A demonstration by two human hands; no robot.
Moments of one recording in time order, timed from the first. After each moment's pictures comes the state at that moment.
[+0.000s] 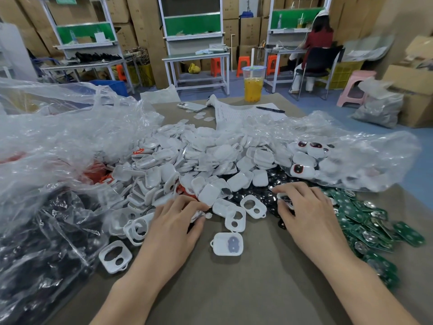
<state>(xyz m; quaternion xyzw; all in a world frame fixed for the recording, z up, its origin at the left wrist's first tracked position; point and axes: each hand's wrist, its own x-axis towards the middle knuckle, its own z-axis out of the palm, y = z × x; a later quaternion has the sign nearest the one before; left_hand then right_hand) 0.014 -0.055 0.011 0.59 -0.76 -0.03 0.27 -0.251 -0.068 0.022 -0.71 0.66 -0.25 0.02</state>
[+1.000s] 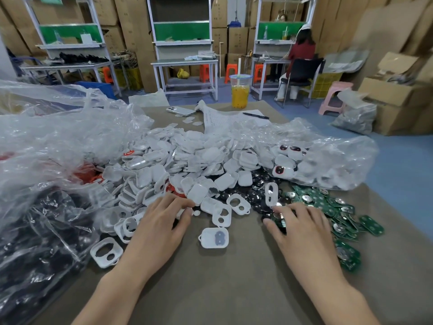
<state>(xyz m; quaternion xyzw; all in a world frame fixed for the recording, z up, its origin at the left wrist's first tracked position) 0.020 -0.048 0.014 0.56 -0.76 -0.08 0.31 -0.252 -0.019 0.011 -0.66 0.73 -0.18 -0.07</state>
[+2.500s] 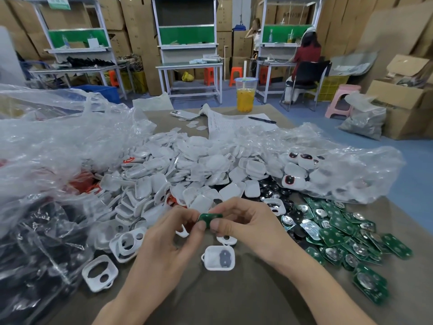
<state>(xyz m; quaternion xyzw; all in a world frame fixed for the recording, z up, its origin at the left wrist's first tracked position) -0.001 -0.039 0.025 0.48 -0.71 -0.15 0.49 -0.191 -0.070 0.043 -0.60 0.35 -0.44 0.56</state>
